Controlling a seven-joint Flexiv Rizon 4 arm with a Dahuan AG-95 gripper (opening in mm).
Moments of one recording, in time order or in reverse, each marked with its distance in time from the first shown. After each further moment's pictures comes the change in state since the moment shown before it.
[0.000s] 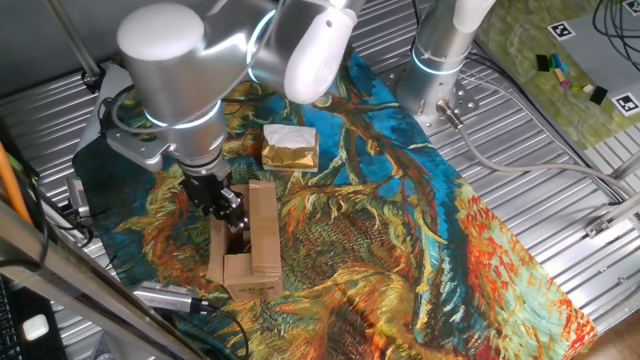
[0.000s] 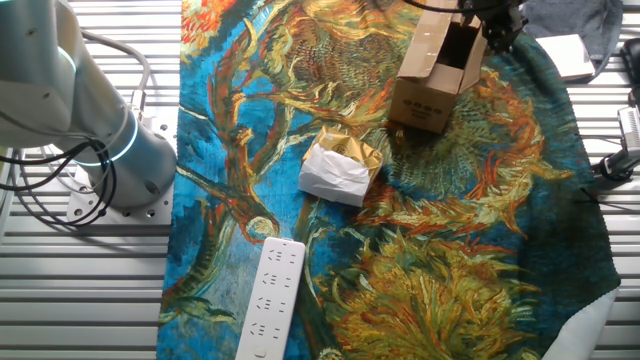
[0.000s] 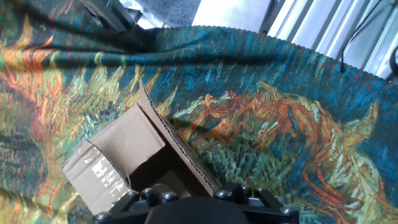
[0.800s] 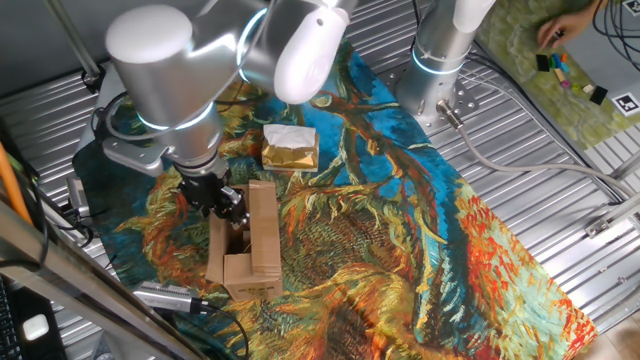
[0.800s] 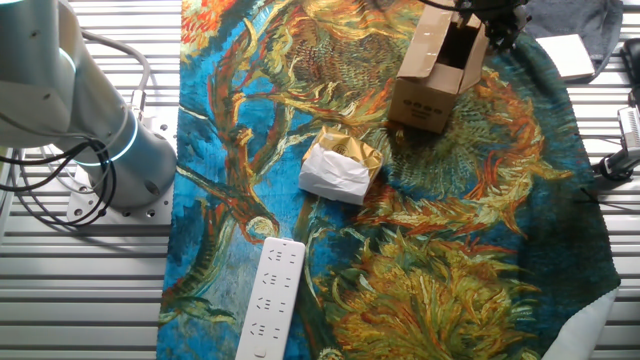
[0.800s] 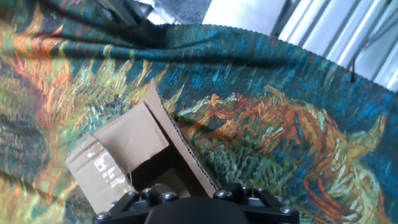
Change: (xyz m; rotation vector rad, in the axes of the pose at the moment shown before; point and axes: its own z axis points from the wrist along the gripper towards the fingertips) arm -0.002 0.000 0.000 -0.021 0.039 -0.158
